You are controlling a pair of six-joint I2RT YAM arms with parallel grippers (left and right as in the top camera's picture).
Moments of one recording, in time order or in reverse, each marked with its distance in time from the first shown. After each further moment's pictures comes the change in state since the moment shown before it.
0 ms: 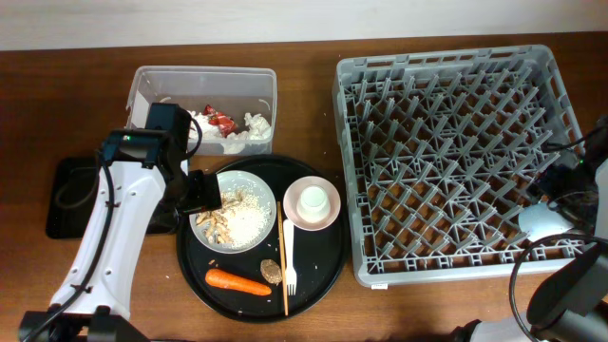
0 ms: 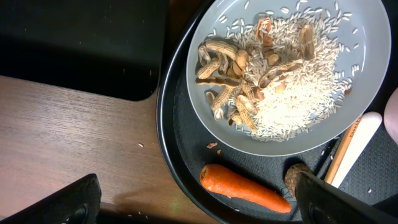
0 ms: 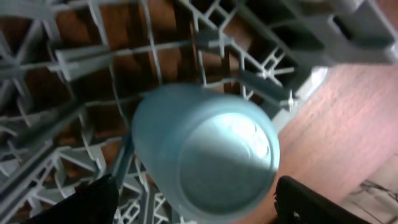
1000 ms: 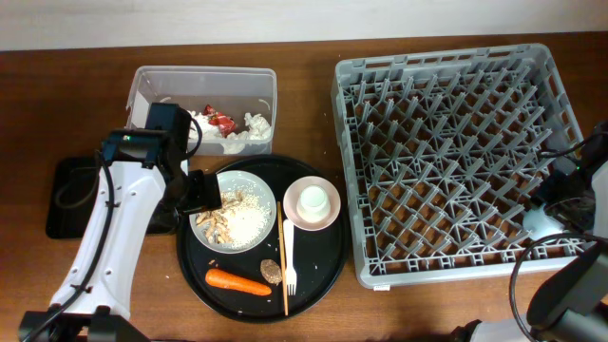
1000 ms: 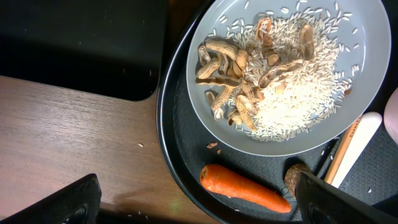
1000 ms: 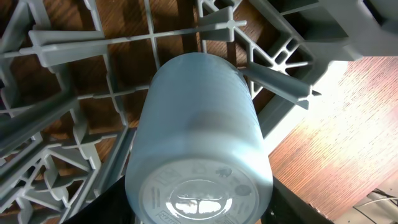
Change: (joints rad) left arm 0.000 0.000 0.000 0.000 0.000 0.000; right arm -0.008 -0.010 -0.061 0.048 -0.026 -0.038
